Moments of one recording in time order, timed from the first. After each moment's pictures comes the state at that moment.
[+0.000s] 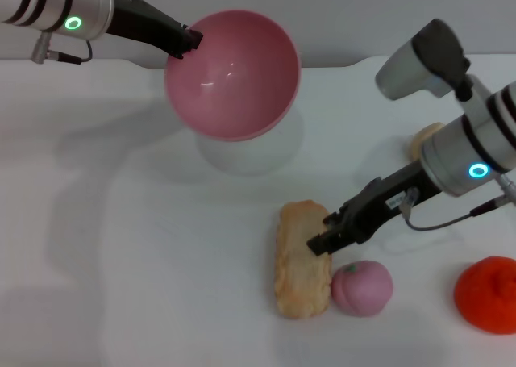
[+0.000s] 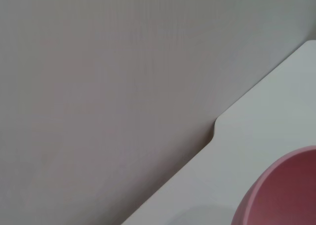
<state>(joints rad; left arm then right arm) -0.86 -2.00 1.04 0.91 2.36 1.12 -2.16 0.71 2.07 -1.32 -0.99 -2.27 -1.49 2.34</state>
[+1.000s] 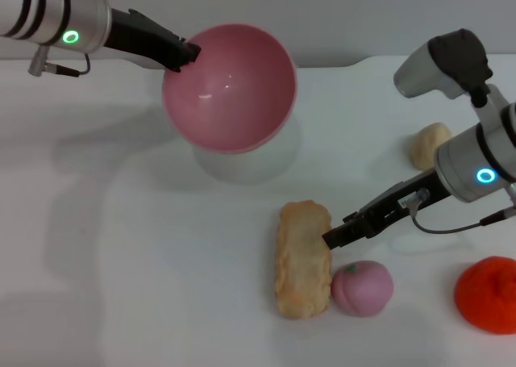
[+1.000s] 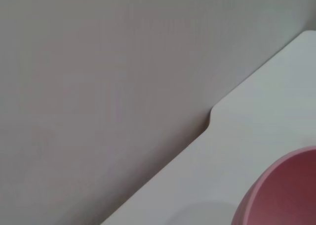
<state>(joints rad) -0.83 -2.01 1.05 0.91 2.36 1.13 -2.14 0.67 2.08 -1.31 -0.99 -2.32 -1.43 2.47</state>
